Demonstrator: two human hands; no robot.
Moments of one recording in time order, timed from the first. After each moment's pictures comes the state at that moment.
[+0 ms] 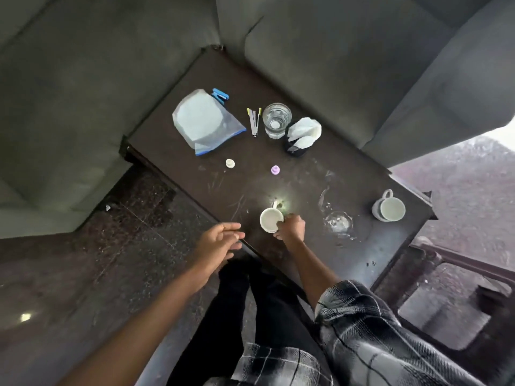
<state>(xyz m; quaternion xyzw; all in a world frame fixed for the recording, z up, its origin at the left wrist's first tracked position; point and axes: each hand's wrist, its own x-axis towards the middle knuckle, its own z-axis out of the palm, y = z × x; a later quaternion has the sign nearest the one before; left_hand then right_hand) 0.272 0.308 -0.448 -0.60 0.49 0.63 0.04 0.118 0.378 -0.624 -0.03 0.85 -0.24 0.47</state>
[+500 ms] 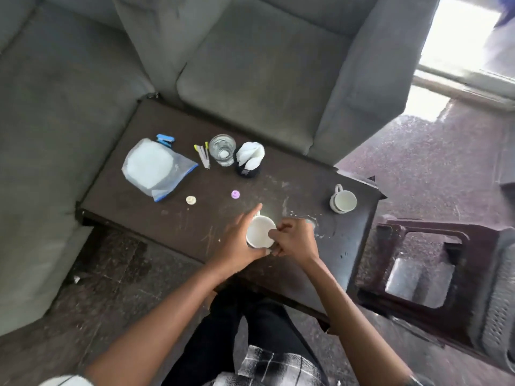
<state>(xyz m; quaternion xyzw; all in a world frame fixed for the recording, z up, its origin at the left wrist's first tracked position) 0.173 0.309 -0.441 -0.32 0.78 0.52 0.11 0.074 0.416 -0.451 -0.03 0.81 -0.40 0.42</state>
